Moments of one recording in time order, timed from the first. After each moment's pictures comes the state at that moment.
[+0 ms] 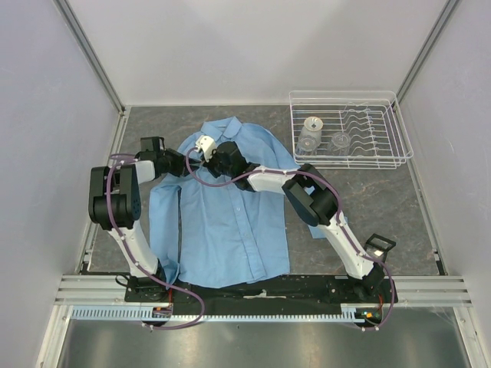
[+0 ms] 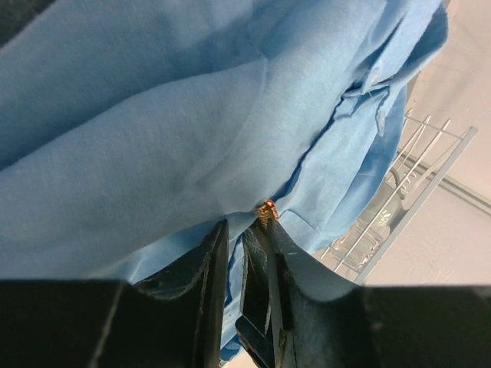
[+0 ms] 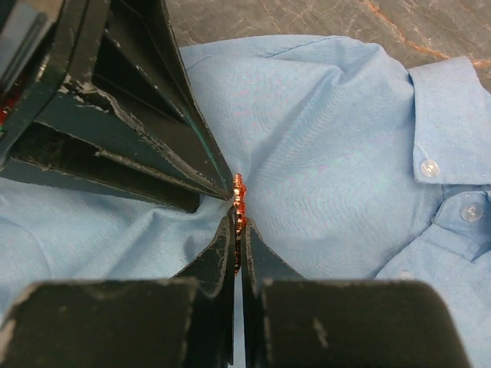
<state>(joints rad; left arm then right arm) 0.08 1.91 1.04 0.02 0.52 -1.14 0.82 2.44 1.74 0.35 -0.10 -0.21</state>
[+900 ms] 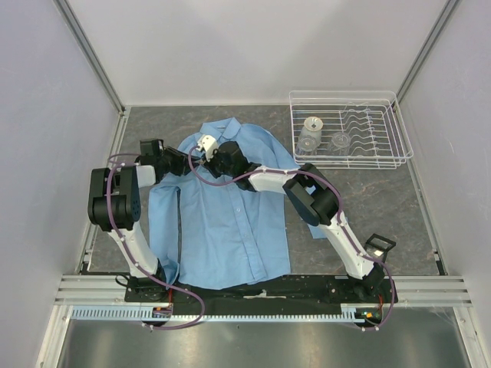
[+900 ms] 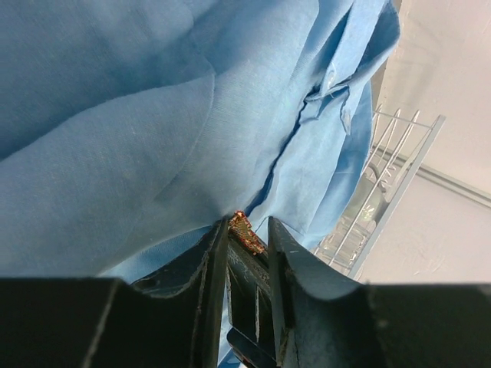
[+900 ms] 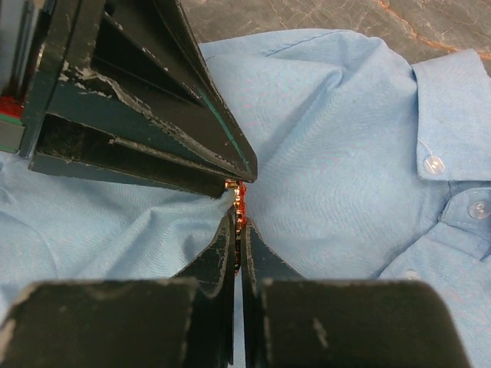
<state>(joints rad) 0.08 1.89 0.95 0.22 0.53 -1.17 0.81 2.43 1.72 0.37 -0.14 -0.16</state>
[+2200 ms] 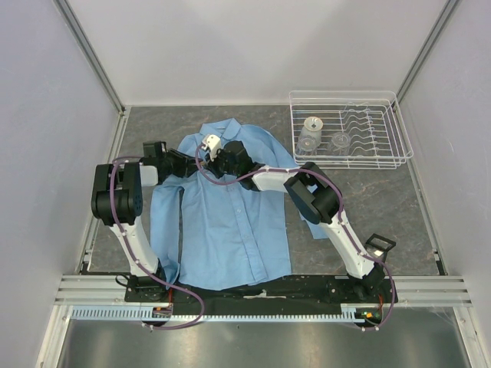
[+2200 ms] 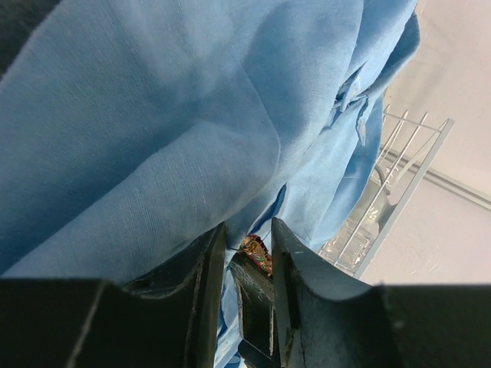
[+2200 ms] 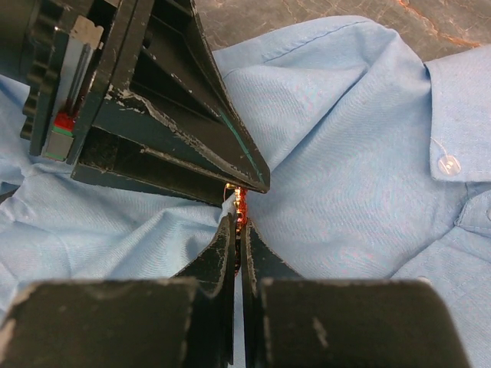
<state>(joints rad) 0.07 1.95 0.96 0.27 0.54 -1.19 0.79 2.43 1.68 0.44 -0.24 -0.11</state>
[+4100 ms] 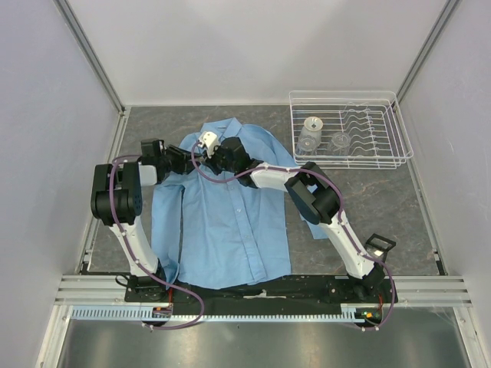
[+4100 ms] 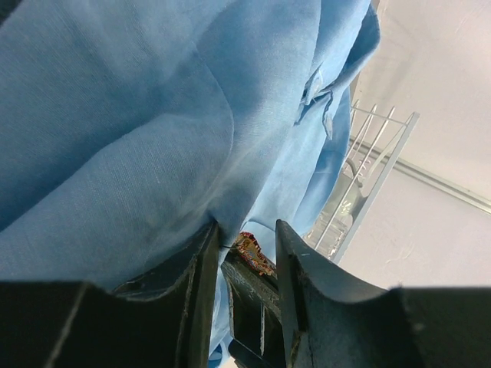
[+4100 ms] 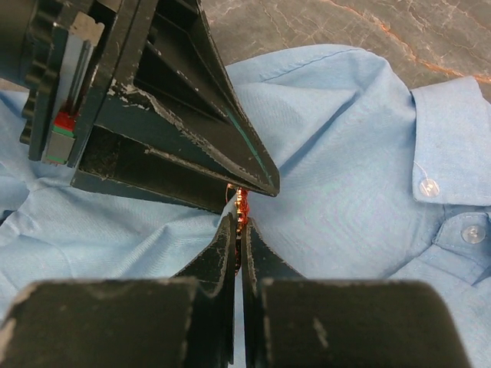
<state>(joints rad) 0.07 1.95 0.96 0.33 0.59 -1.25 0.79 2.43 1.74 0.38 -0.22 -0.15</state>
